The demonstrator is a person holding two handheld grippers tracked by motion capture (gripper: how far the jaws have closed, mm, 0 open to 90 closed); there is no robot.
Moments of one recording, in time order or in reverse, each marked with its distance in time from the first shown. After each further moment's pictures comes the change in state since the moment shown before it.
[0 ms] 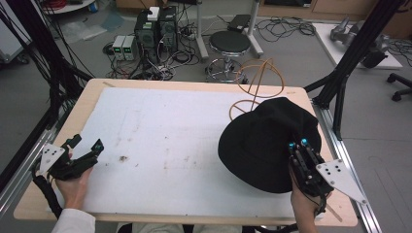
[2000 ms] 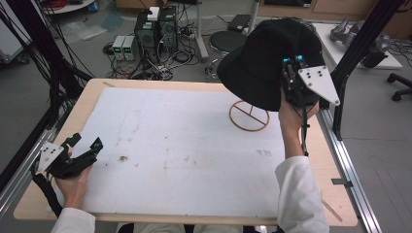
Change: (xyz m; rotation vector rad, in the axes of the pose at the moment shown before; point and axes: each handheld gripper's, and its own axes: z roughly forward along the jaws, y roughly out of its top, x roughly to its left) left arm 0.002 0.001 0.003 -0.002 -0.002 -0.012; right arm -0.013 0.086 0.165 -0.141 -0.155 -0.137
